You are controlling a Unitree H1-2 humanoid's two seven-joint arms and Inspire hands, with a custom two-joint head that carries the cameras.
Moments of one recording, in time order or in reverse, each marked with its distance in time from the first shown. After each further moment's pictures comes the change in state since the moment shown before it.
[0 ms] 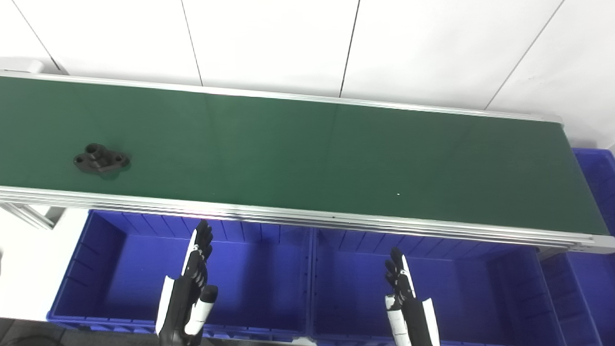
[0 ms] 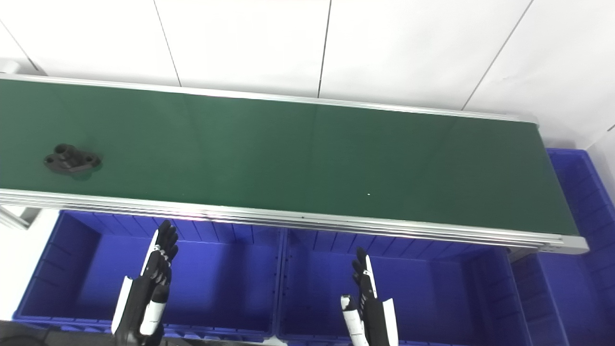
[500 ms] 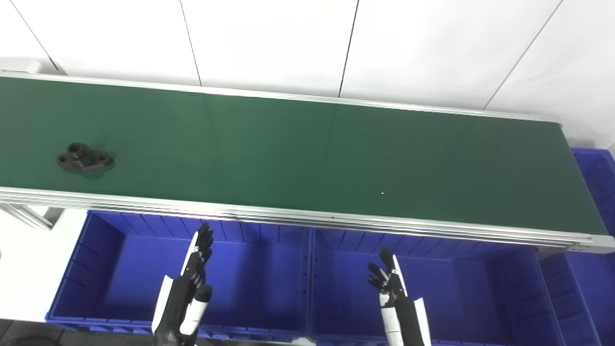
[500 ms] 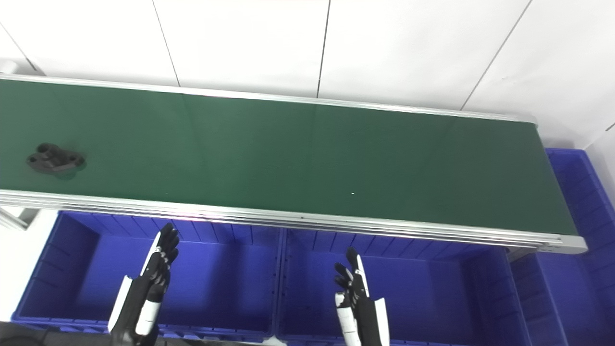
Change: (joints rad) left arm -0.005 0.017 0.004 0.000 0.007 0.020 -0.035; right arm 0.020 0.072 -0.076 0.007 0.028 0.002 0.105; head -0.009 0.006
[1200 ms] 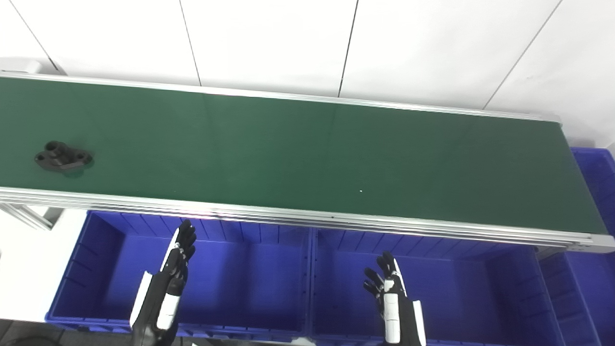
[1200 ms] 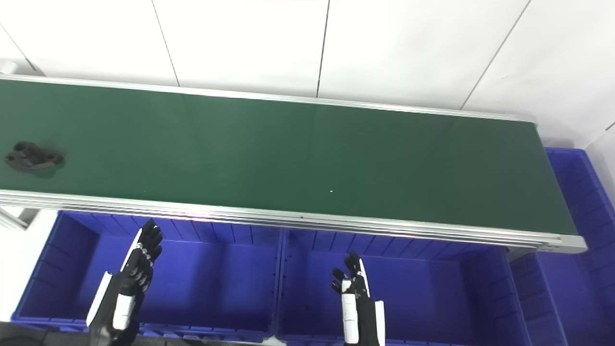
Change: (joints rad) left arm -0.044 0.103 0.050 0.027 -0.123 0.034 -0.059; right arm 0.007 0.118 -0.021 -0.042 0.106 0.157 0.007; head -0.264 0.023
